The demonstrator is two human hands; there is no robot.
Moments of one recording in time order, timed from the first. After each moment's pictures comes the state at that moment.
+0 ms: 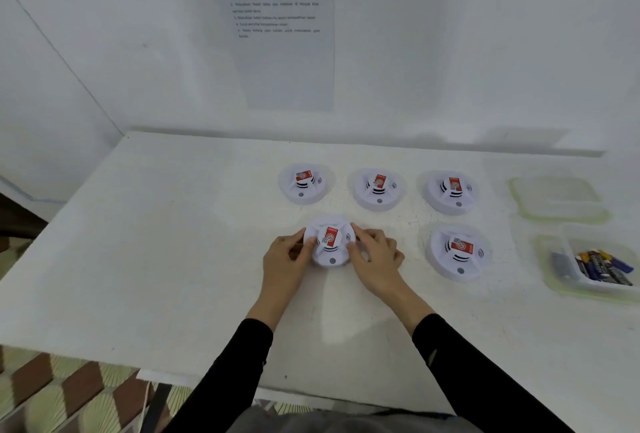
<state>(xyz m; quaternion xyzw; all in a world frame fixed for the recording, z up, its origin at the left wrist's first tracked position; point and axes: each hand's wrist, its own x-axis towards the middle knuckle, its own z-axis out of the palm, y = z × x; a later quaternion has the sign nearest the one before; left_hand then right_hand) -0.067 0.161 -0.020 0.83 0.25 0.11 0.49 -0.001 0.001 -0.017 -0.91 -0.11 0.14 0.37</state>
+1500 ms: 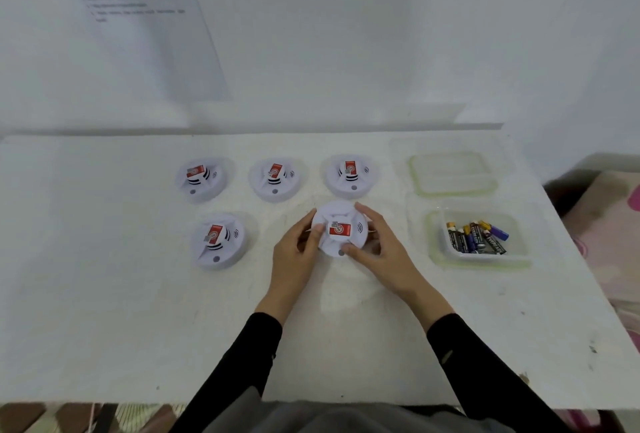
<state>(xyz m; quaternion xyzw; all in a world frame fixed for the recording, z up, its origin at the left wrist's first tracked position) -0.002 -0.026 -0.025 0.78 0.17 0.10 0.60 0.039 -0.195 -0.005 -0.76 -0.12 0.15 0.62</state>
